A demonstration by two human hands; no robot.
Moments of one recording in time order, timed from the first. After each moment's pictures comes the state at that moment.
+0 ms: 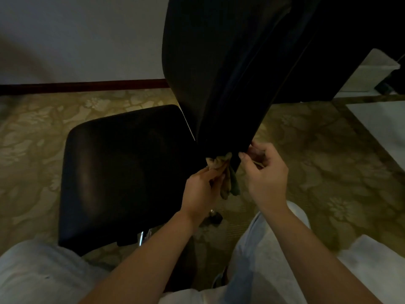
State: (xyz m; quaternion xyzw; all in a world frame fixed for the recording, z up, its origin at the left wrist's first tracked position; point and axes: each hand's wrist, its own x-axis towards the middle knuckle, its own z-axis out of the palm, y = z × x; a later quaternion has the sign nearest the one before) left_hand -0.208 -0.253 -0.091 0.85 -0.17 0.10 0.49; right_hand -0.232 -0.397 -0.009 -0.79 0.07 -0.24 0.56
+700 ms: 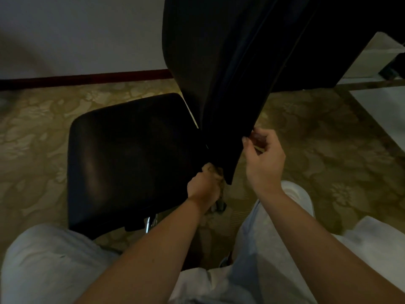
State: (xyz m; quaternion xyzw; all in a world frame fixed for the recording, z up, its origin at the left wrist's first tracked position) left_hand -0.216 -0.249 -0.110 0.95 -0.04 -0.19 0.26; right_hand -0.233 -0.380 -0.030 -0.76 0.11 -0.28 0.57
